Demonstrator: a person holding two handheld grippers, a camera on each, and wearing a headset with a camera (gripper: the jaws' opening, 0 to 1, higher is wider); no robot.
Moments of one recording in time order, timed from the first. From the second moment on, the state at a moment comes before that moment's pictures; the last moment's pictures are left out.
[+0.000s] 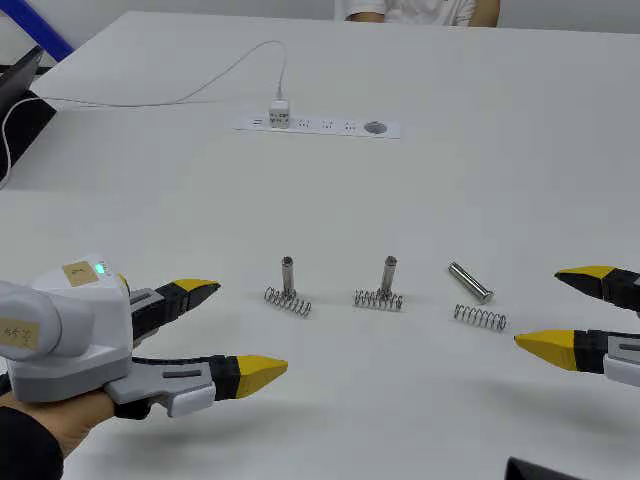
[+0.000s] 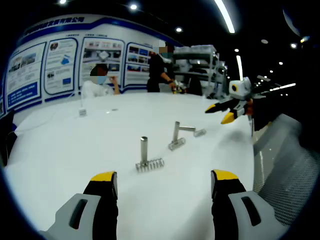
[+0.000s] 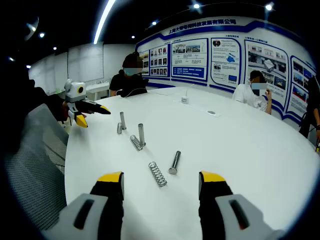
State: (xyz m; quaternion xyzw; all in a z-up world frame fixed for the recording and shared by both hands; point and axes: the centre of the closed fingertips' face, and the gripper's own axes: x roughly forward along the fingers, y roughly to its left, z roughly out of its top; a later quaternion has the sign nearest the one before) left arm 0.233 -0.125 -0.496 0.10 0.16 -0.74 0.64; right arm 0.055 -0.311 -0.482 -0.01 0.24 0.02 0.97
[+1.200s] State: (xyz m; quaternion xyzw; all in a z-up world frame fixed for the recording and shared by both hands) left arm 0.232 -0.126 -0.500 0.10 0.17 -0.74 0.64; right arm 0.063 -0.322 -0.473 -0.01 0.26 0.00 0.97
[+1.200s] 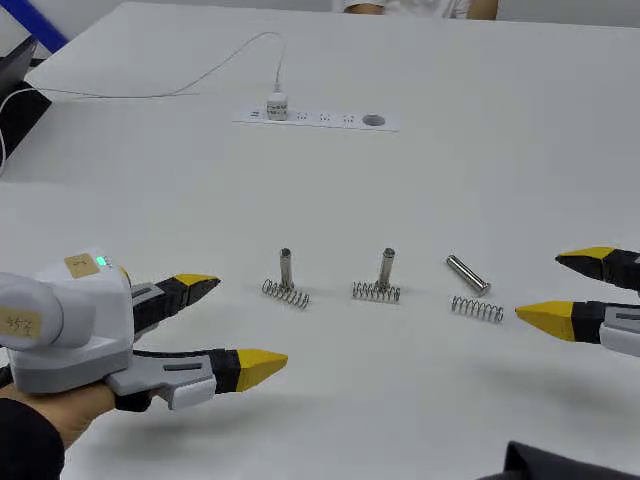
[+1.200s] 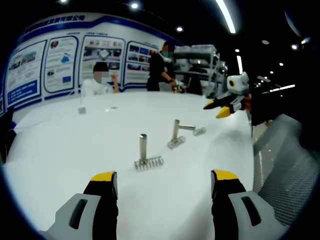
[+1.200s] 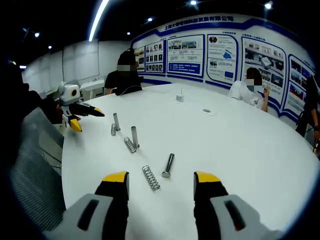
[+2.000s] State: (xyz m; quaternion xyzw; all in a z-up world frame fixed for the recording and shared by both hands) left arm 0.228 -0.125 -0.500 0.10 0.17 -0.74 0.64; right arm 0.118 -0.340 -0.485 -0.04 0.35 -0.01 0.94
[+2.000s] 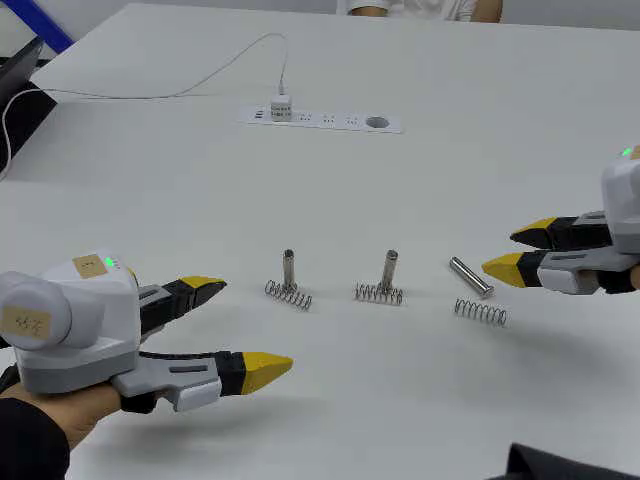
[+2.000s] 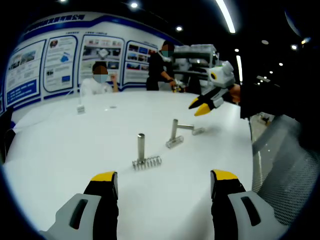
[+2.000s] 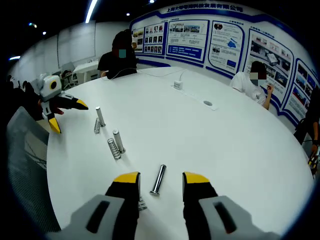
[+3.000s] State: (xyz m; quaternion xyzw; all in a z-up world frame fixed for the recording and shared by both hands) left arm 0.231 -0.123 -0.503 0.10 0.18 -0.74 0.64; right arm 0.146 -0.343 -0.532 -0.01 0.42 -0.03 0.91
